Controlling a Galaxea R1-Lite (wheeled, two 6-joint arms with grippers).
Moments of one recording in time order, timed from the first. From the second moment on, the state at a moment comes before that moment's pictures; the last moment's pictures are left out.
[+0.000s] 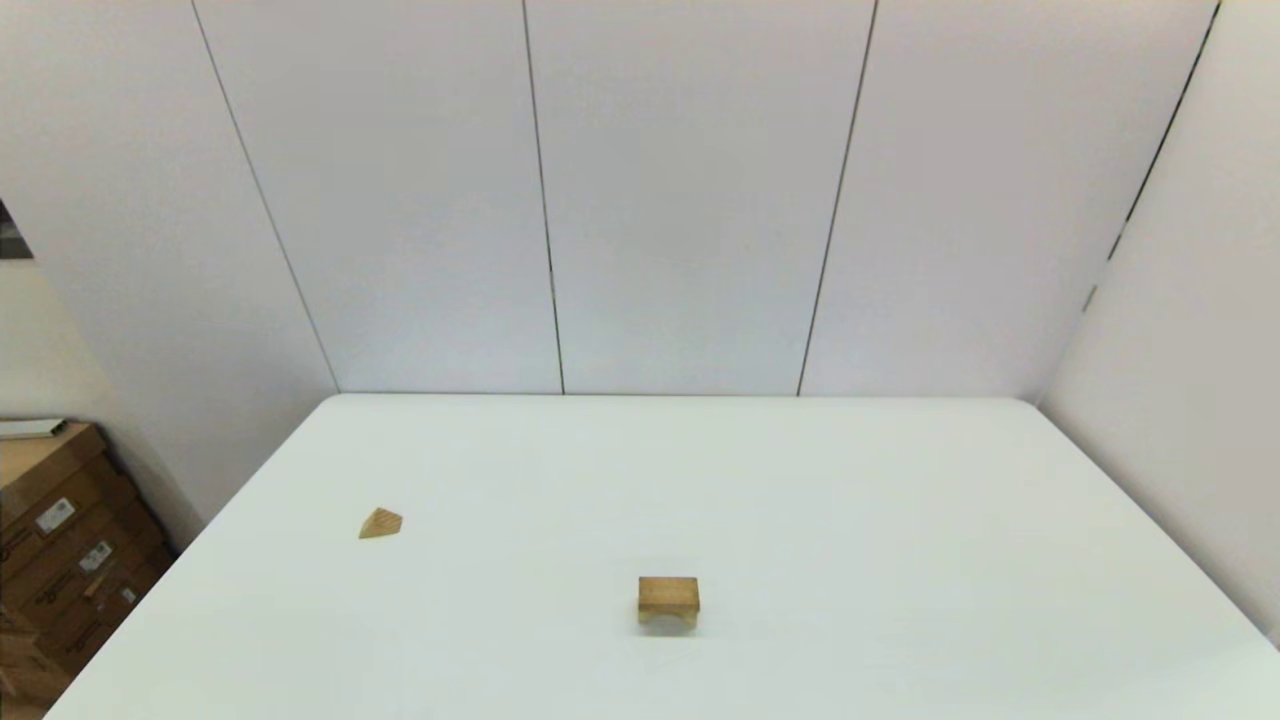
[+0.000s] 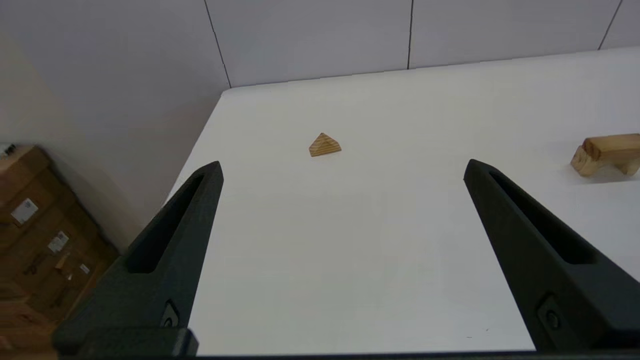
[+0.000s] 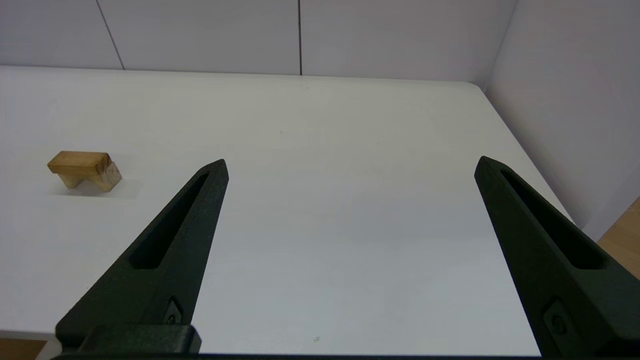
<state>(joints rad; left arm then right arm) 0.00 0.00 0.00 0.01 -0.02 0.08 0.00 0.00 0.00 0.00 0.02 -0.02</state>
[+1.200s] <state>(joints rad) 0.26 1.07 -0.76 0.24 -0.25 0.10 0.00 0.00 0.00 0.00 0.02 -0.02</state>
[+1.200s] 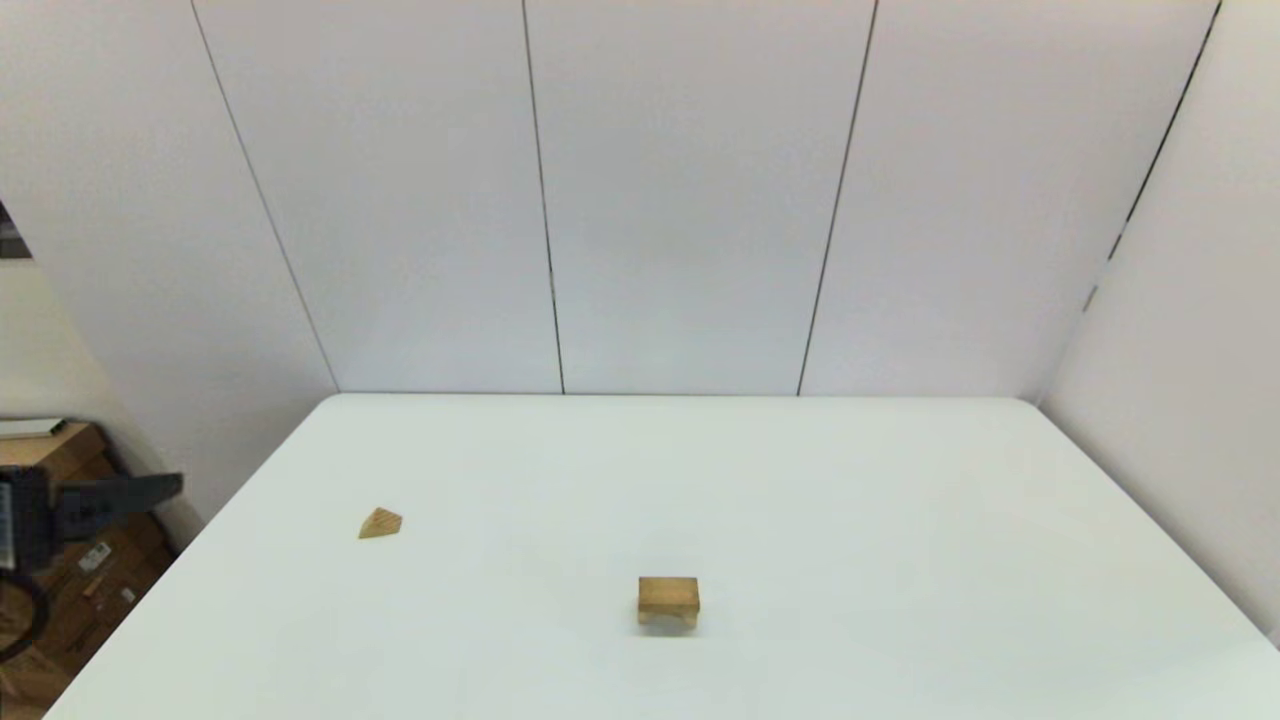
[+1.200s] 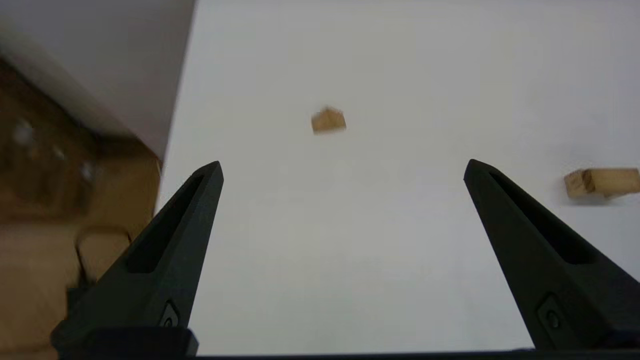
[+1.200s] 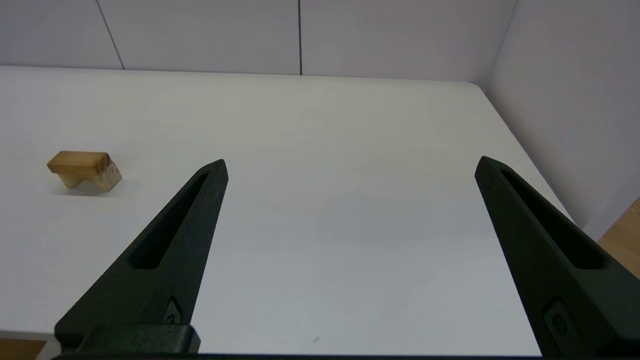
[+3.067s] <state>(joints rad) 0.27 2.21 -1.80 0.76 -0.15 1.05 0.00 0.00 0.00 0.00 0.02 -0.02</state>
